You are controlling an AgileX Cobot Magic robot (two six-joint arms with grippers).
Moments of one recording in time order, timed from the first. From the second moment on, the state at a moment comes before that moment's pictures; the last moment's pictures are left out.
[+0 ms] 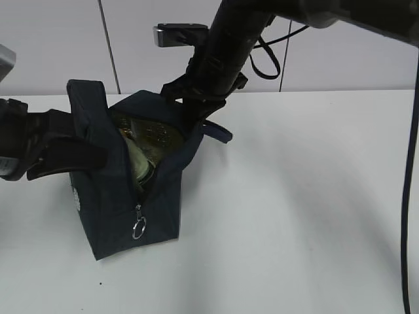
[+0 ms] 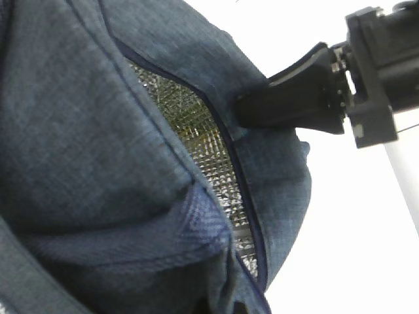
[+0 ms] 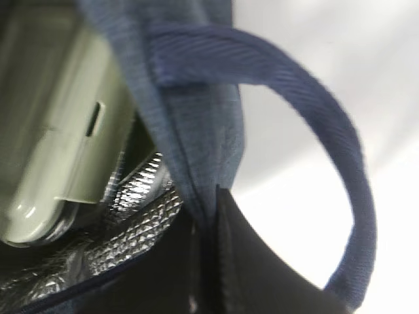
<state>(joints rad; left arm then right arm) -0.19 1.30 -0.70 -1.18 0.66 0.80 0.45 2.24 -2.14 0.31 1.23 -0.28</state>
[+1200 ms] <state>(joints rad) -0.37 1.57 -0.96 -1.17 0.67 0.82 0.42 1.98 -1.84 0.04 1.24 -0.19</state>
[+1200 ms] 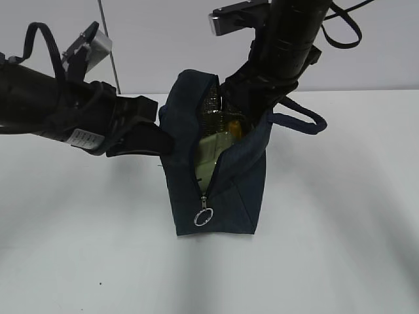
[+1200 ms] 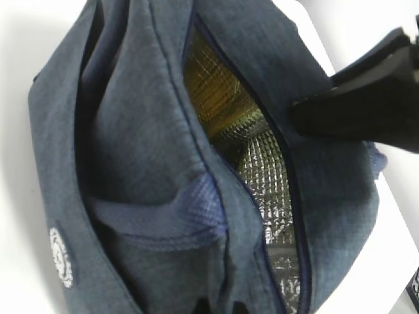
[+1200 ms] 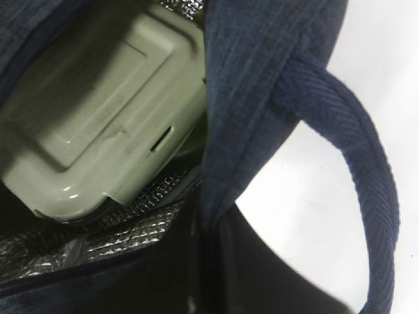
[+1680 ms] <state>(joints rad) -0.37 1.58 -0.96 -1.19 0.69 0.82 0.42 1.97 -1.84 0.05 1.24 -0.20</state>
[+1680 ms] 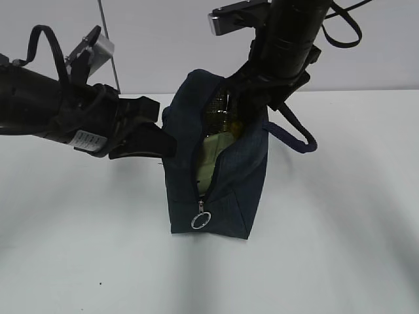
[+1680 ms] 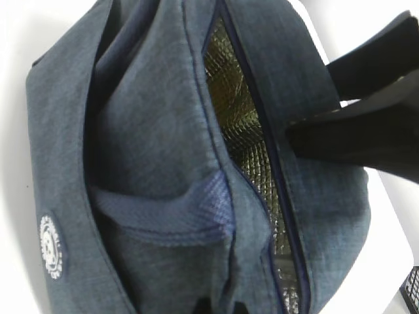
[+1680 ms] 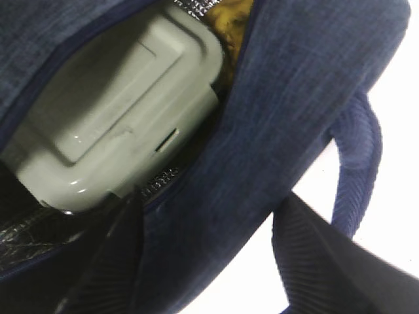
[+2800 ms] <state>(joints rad) -0.37 1.57 -0.96 -1.02 0.70 0.87 0.42 1.43 -1.69 0.21 1.25 -0.22</state>
